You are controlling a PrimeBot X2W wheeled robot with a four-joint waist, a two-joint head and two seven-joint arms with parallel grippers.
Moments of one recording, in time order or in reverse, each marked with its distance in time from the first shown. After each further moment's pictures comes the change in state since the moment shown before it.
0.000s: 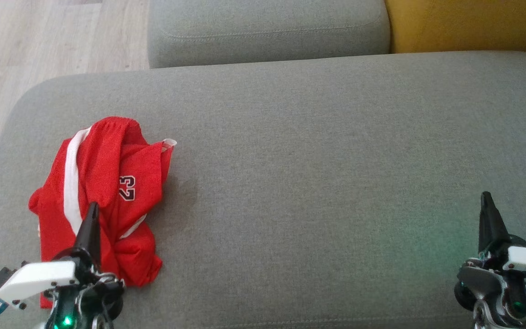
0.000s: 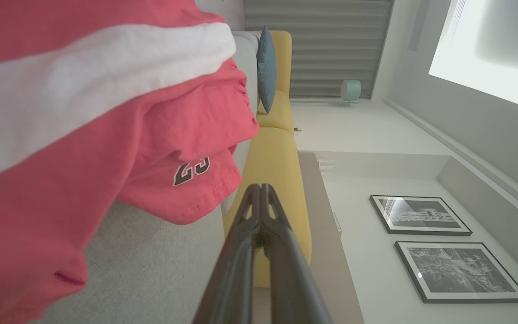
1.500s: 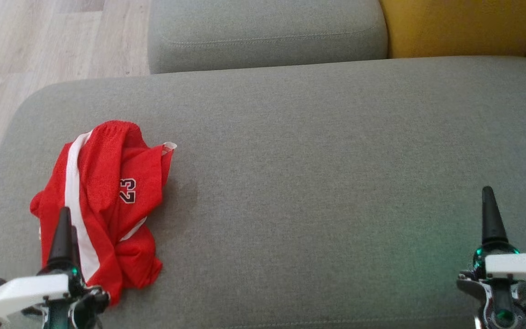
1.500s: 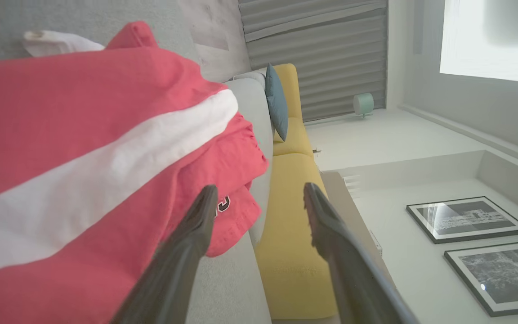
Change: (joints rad) left arm 0.064 -0.012 0.064 -0.058 0.204 0.016 -0.099; right arm 0.050 0.005 0.016 -0.053 -0.392 0.000 -0.093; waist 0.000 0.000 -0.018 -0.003
